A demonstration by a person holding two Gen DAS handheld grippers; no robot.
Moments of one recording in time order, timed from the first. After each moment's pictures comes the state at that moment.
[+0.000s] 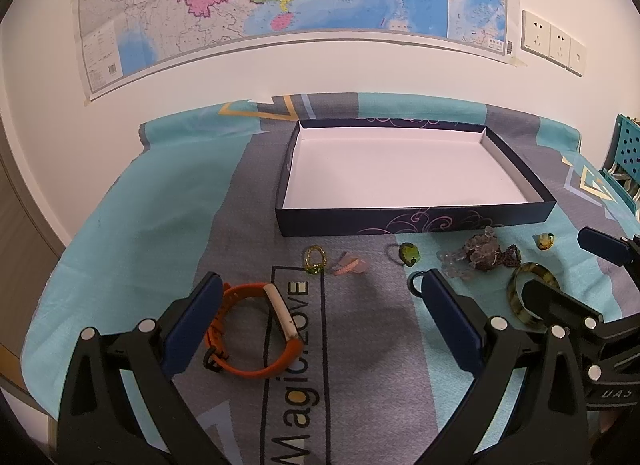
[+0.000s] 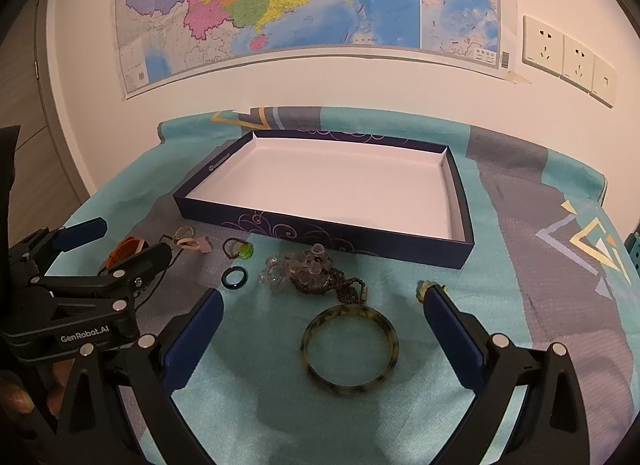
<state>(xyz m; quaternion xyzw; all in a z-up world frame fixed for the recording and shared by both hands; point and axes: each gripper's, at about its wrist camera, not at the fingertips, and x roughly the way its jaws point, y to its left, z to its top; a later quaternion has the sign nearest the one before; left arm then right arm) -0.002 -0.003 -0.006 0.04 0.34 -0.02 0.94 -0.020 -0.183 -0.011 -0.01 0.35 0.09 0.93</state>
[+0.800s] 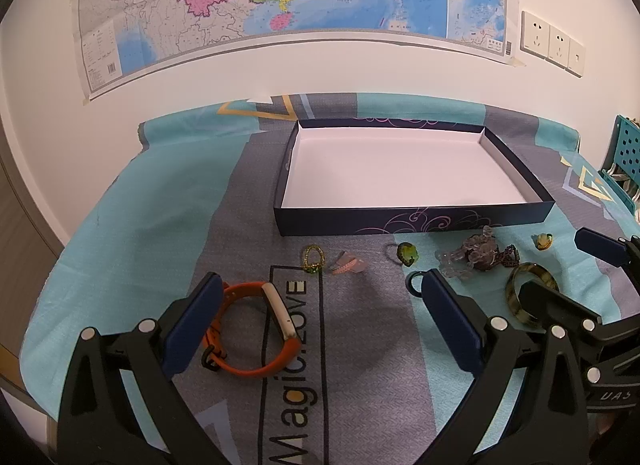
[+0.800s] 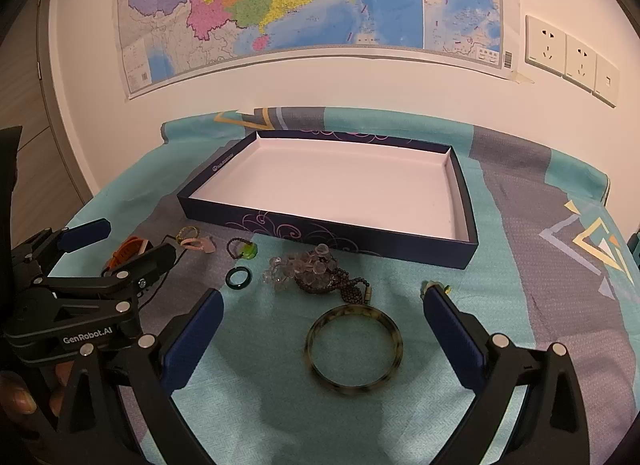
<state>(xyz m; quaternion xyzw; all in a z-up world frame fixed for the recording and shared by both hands) -0.003 -0.004 -0.007 0.04 0.34 -0.02 0.94 -0.019 -0.183 -0.011 -0.01 0.35 0.10 0.93</state>
